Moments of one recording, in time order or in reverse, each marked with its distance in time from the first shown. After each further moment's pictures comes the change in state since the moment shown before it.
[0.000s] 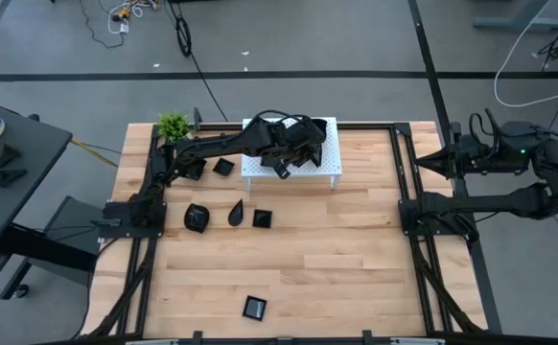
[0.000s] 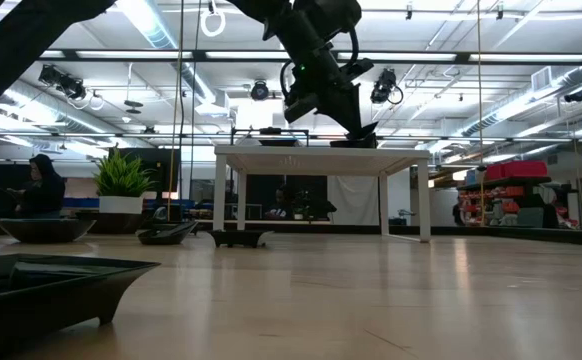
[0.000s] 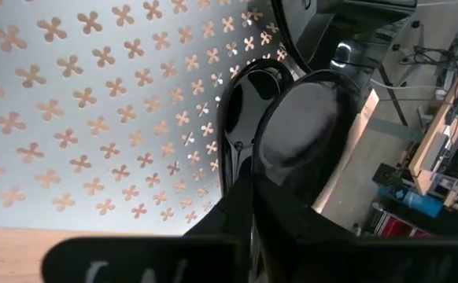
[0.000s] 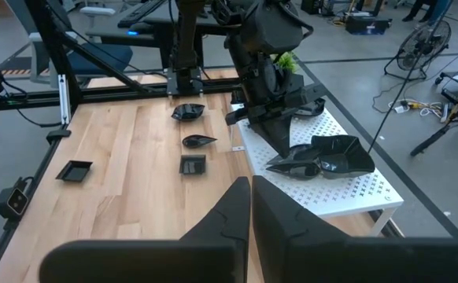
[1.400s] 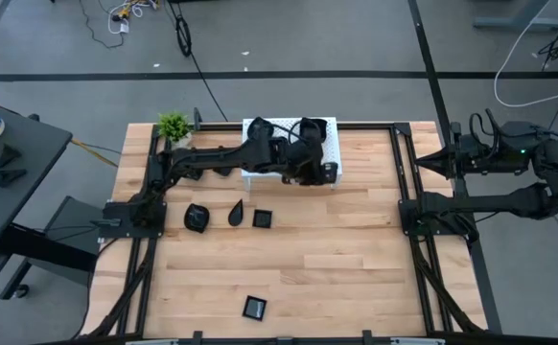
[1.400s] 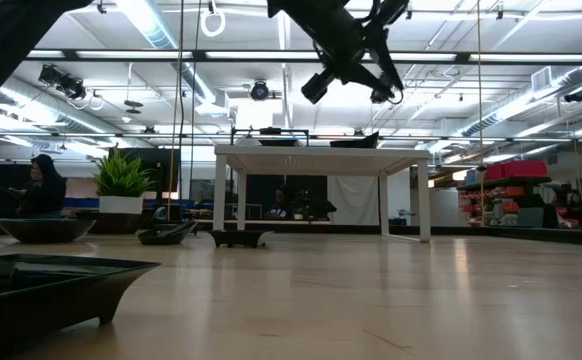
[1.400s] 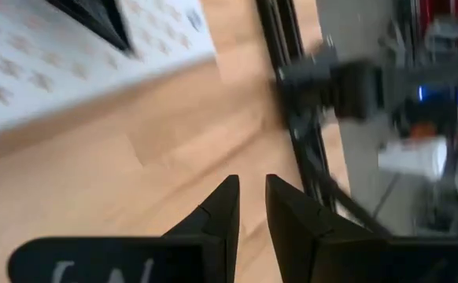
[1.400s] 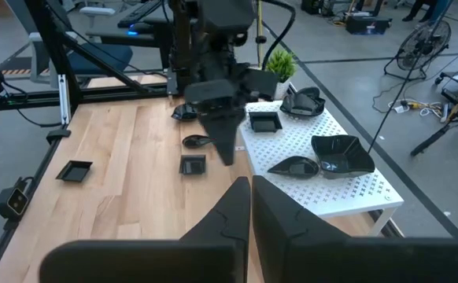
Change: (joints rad) left arm -0.130 -0.030 0.000 0.090 0.214 0.680; right arm 0.000 0.000 0.000 0.000 0.000 0.000
